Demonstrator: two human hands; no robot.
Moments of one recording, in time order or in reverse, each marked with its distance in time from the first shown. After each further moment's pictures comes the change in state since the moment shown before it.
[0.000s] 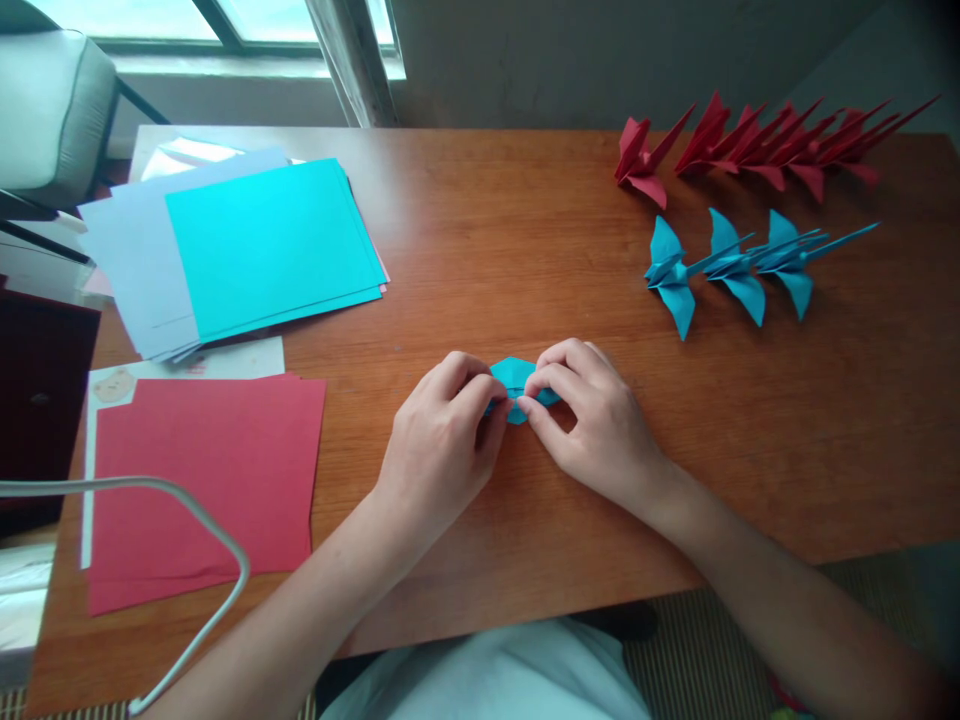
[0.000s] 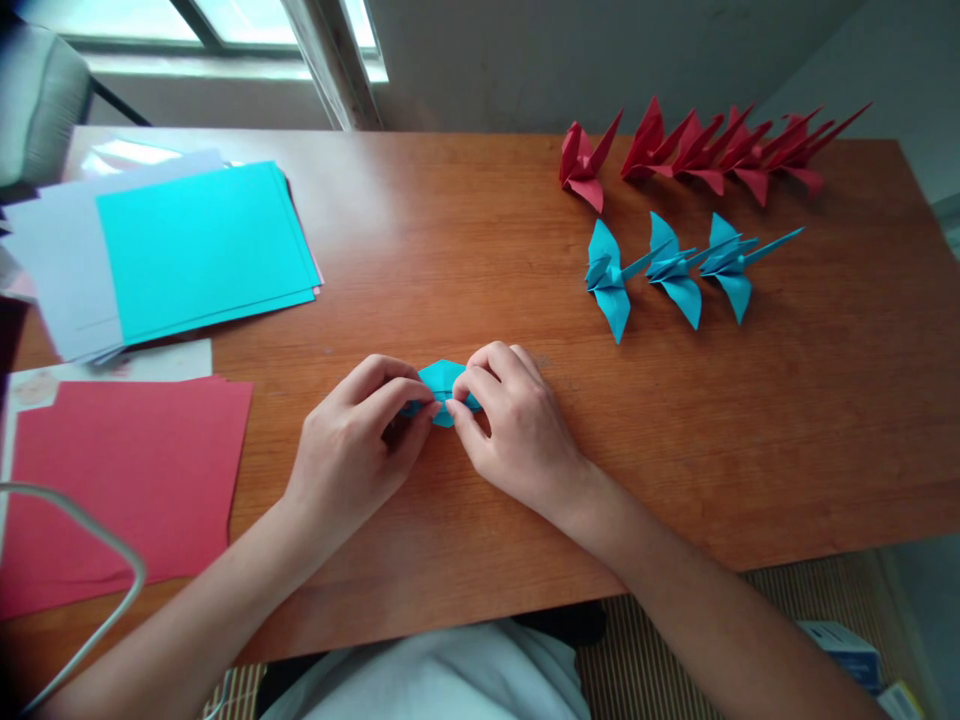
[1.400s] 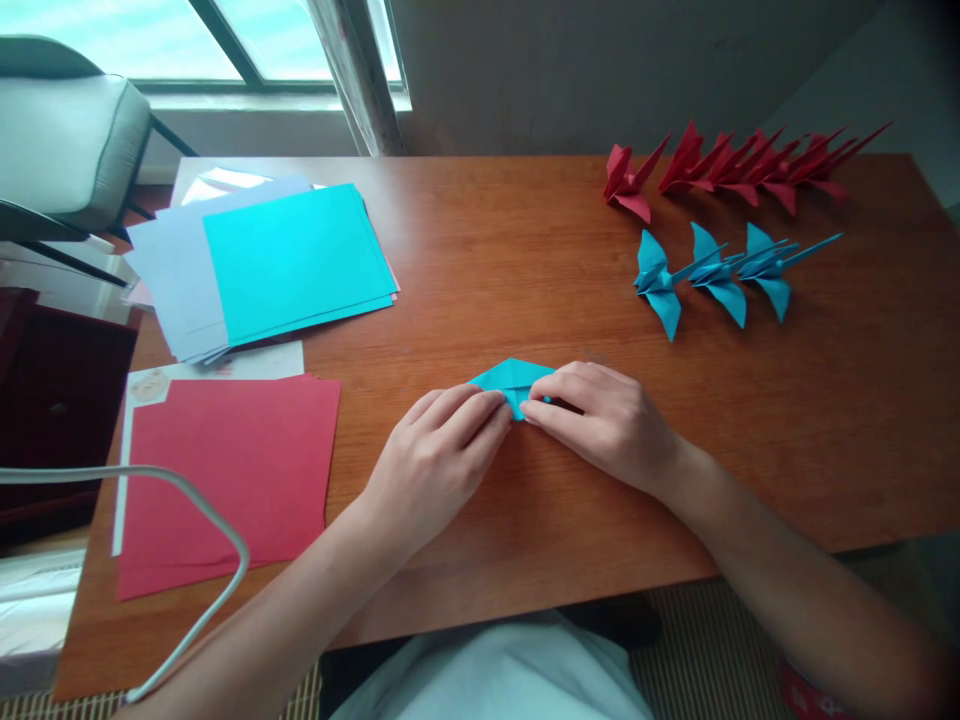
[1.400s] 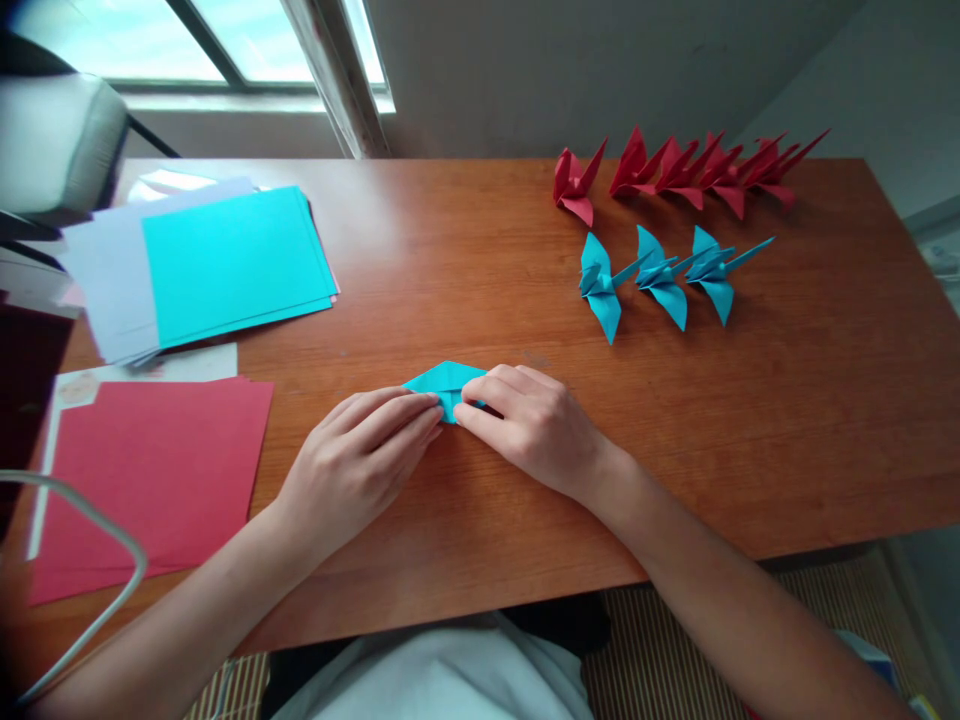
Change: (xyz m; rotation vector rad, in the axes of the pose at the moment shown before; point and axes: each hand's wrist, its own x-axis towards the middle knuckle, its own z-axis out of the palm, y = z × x) left_hand -0.020 -0.014 -0.013 0.263 -0.002 0.457; right_hand -0.008 0.023 -0.013 -0.189 -0.057 -0.448
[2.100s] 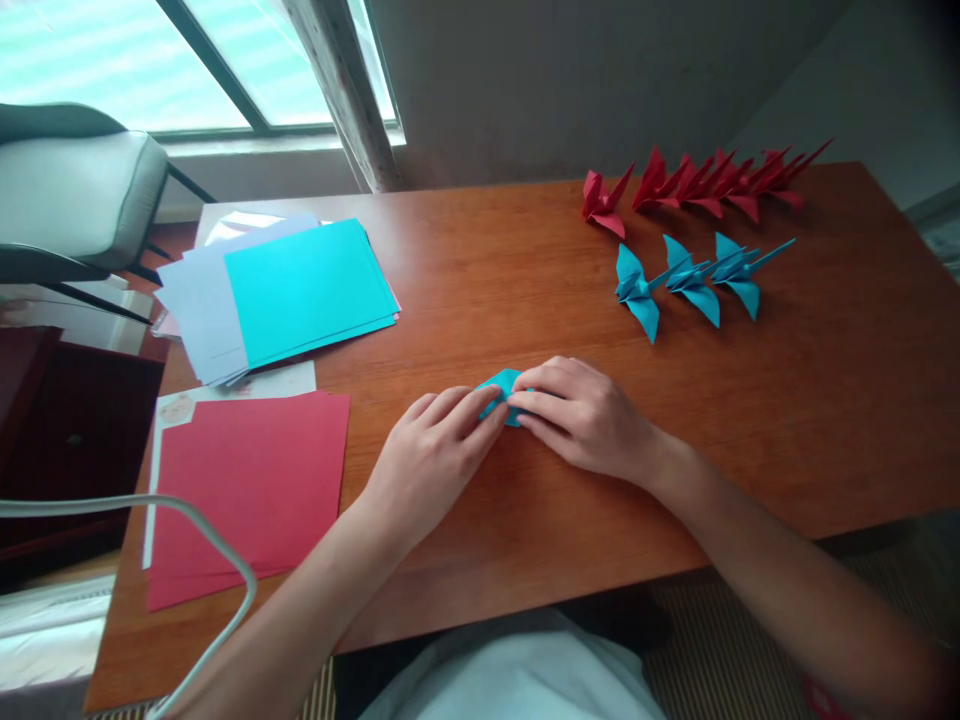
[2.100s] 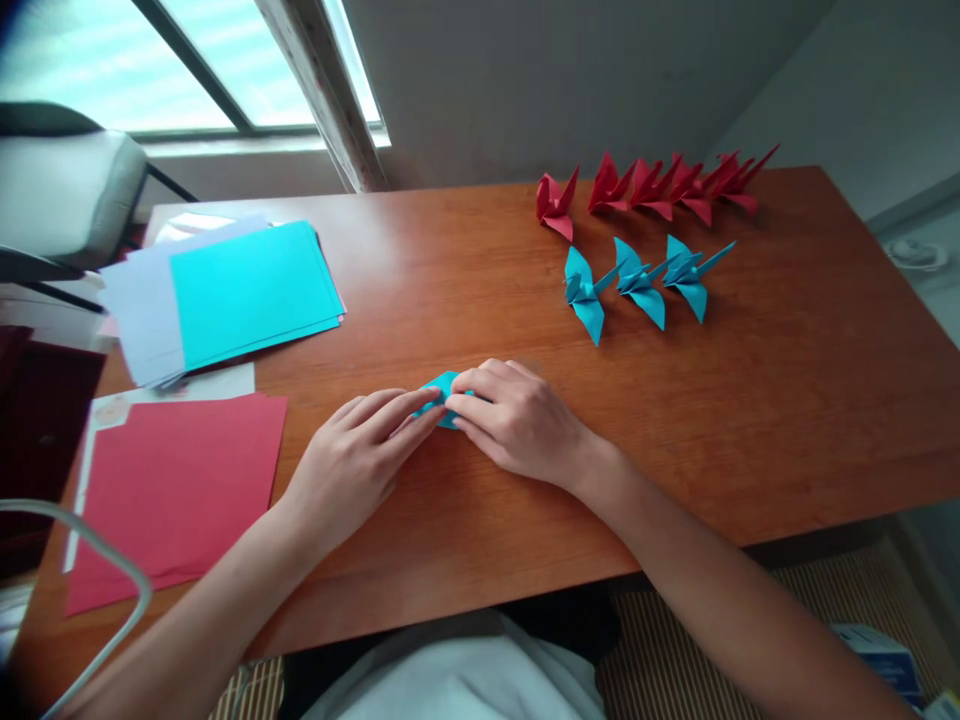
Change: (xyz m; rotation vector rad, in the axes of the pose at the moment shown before) left_hand 0.003 -0.009 -0.010 0.109 -0.139 0.042; right_hand 0.009 -0.001 0.003 0.070 -0.007 0.023
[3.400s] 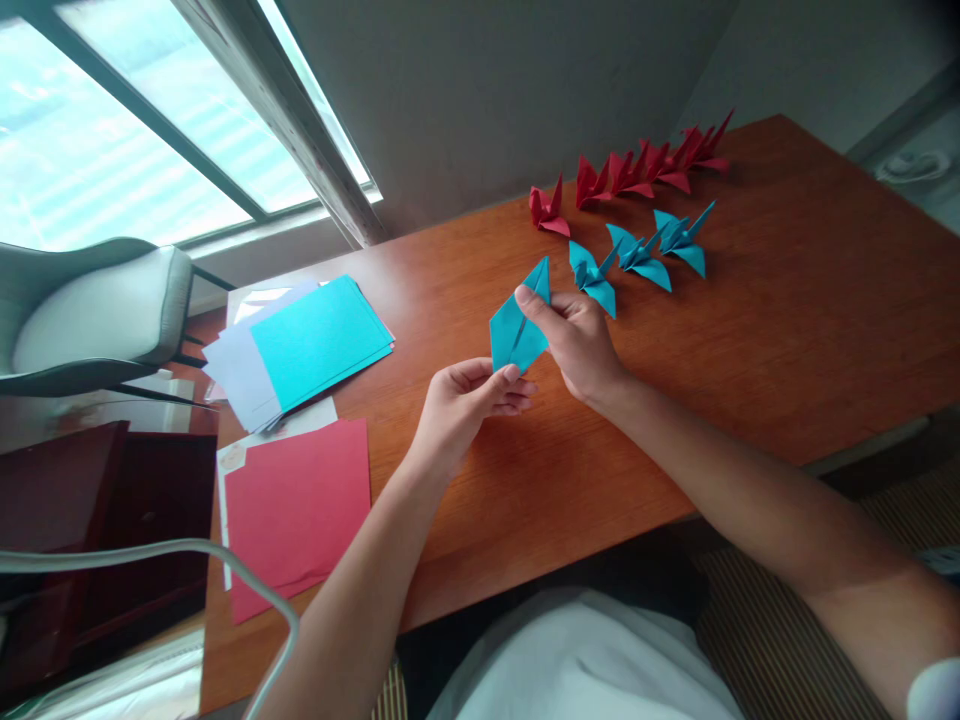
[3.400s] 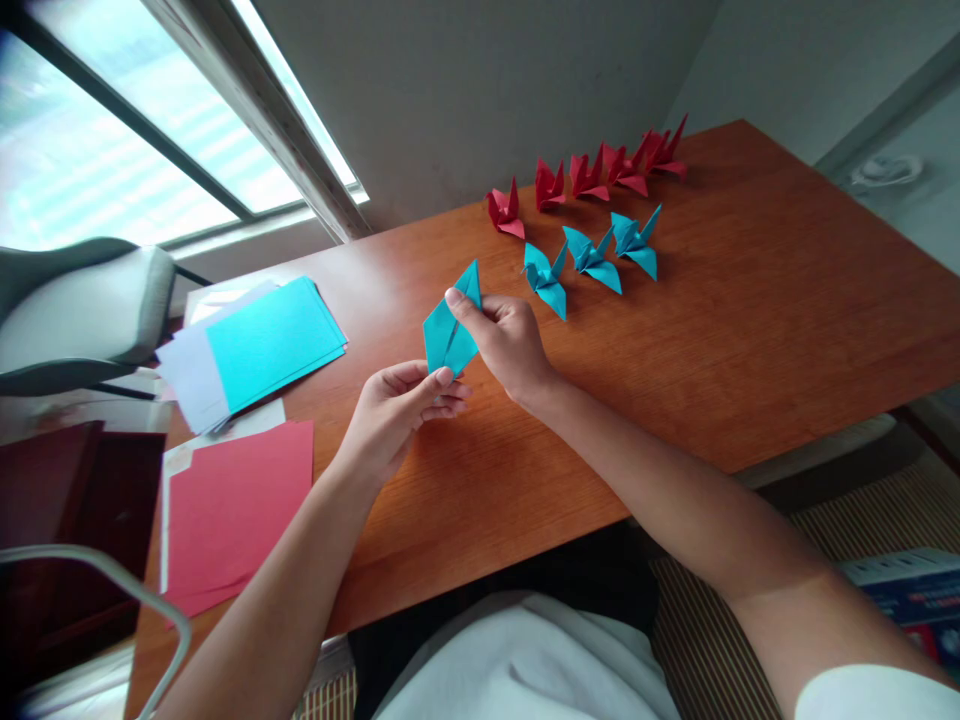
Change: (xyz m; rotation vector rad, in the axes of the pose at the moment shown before) left_hand 0.056 0.008 0.003 -1.685 -0.050 -0.821; right_hand 0.050 0.001 -0.007 0.921 0.749 0.761
